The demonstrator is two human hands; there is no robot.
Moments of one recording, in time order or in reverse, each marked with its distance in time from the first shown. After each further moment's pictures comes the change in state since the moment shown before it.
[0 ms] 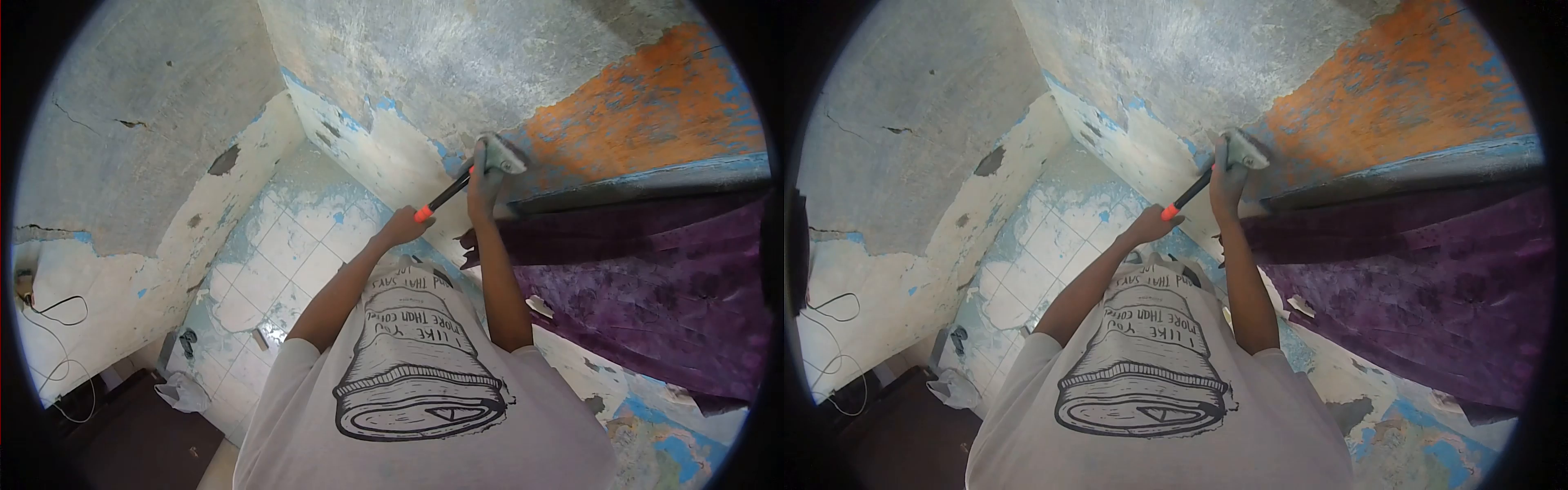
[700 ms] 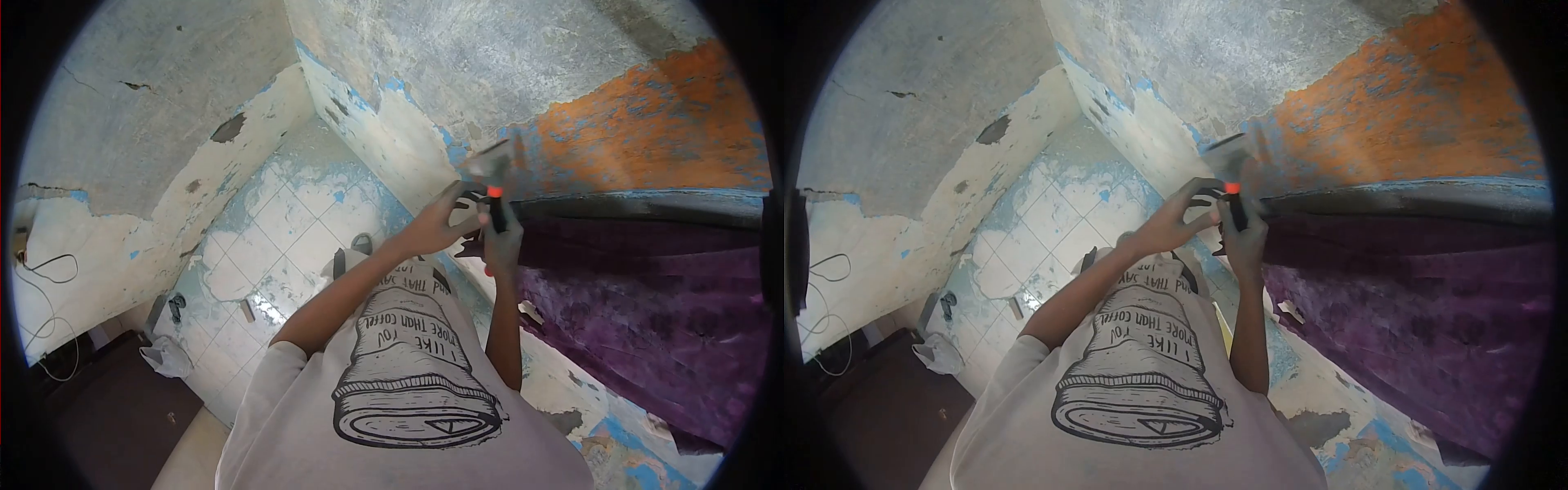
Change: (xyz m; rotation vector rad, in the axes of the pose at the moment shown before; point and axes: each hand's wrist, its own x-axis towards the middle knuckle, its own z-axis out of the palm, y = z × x) left_hand -0.060 0.136 -0.010 -0.423 0.111 0.551; right_hand -0.072 -0.015 -0.091 -0.209 -0.282 0.095
